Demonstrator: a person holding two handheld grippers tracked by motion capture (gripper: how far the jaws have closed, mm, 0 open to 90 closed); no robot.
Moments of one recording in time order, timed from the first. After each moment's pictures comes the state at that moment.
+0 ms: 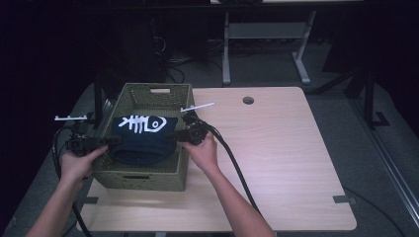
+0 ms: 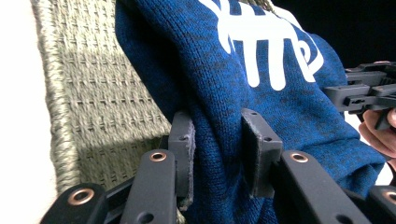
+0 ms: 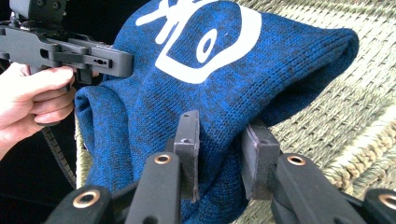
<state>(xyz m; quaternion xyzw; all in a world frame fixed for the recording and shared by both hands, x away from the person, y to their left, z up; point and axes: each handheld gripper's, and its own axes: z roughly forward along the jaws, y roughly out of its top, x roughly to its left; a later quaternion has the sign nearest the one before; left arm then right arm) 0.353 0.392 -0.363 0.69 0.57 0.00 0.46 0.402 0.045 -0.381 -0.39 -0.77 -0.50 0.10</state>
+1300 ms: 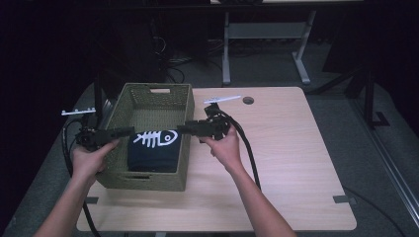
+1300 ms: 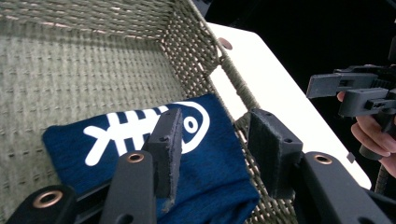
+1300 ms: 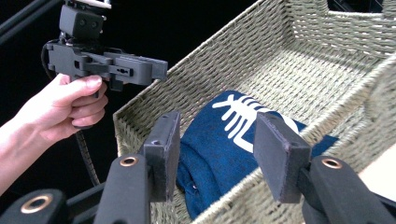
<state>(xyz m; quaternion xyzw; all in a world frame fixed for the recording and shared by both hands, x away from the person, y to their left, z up) 0.348 0.343 -0.333 0.68 0.52 0.02 0.52 0.390 -0.019 -0.344 -0.35 -0.75 -0.55 0.09</state>
